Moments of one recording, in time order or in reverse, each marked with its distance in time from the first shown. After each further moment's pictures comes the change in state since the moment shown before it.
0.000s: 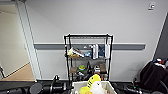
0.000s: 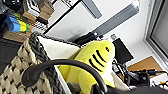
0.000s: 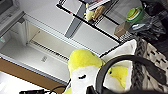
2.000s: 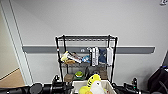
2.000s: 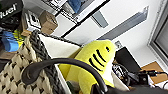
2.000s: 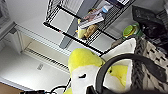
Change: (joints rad) left arm 0.000 -0.001 0.001 0.000 -0.005 0.001; right arm -0.006 0.007 -0.001 0.000 0.011 0.000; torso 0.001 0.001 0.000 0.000
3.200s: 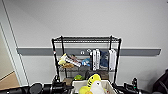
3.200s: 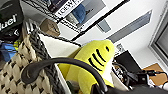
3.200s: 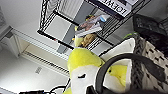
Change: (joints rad) left arm 0.000 0.000 0.004 -0.001 -0.001 0.000; right arm 0.000 -0.003 0.000 0.000 0.000 0.000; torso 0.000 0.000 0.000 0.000
